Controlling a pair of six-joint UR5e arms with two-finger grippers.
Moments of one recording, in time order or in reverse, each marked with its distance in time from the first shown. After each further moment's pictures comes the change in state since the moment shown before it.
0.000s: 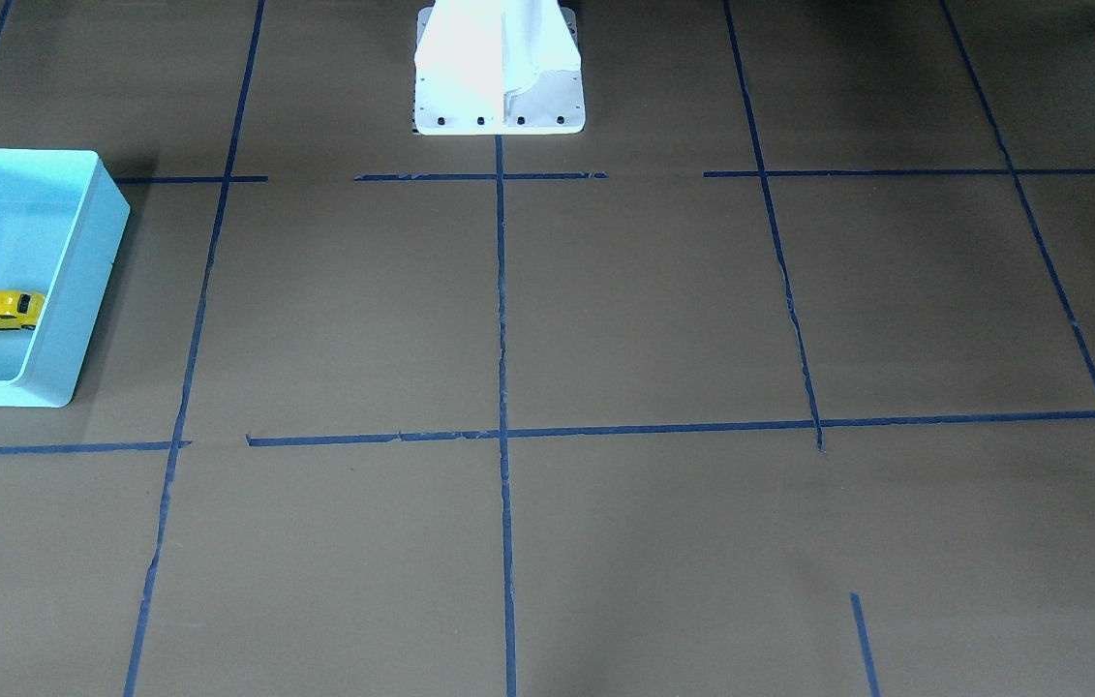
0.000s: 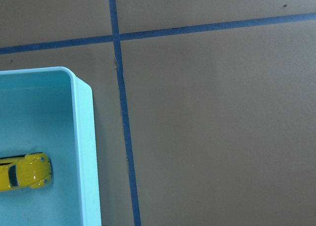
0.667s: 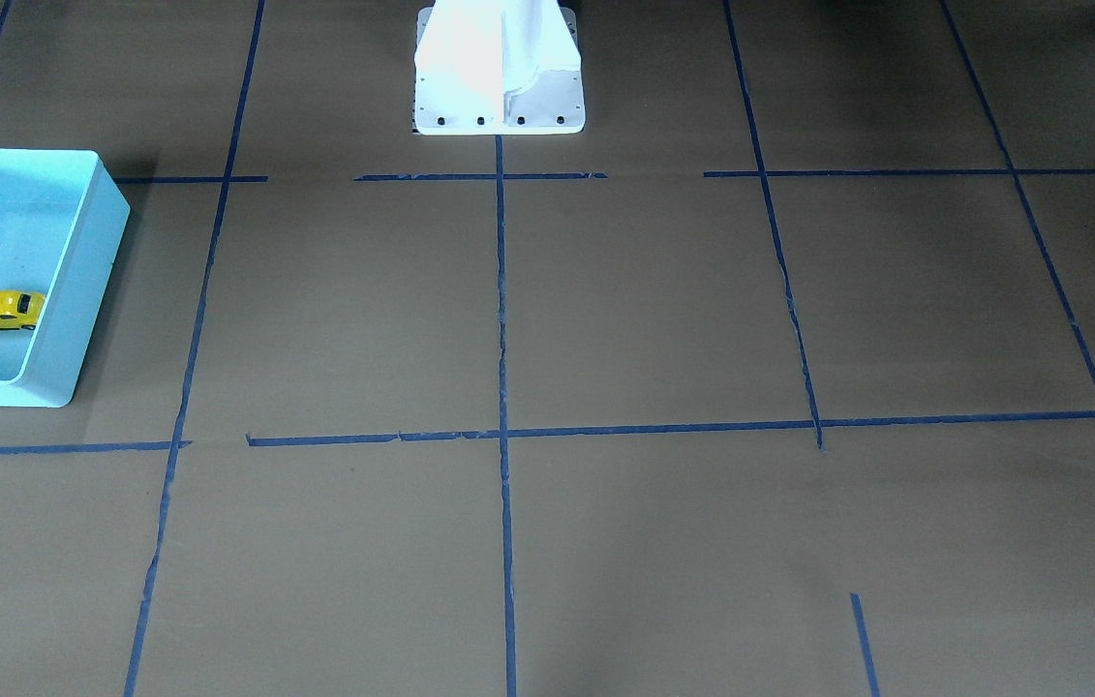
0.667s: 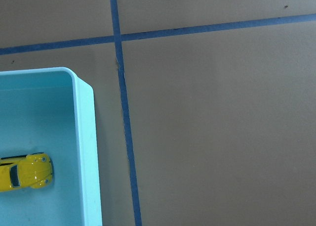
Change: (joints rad) left arm 0.000 -0.007 0.002 -0.002 -0.001 0.001; right arm 0.000 0.000 0.001 0.001 0.001 0.001
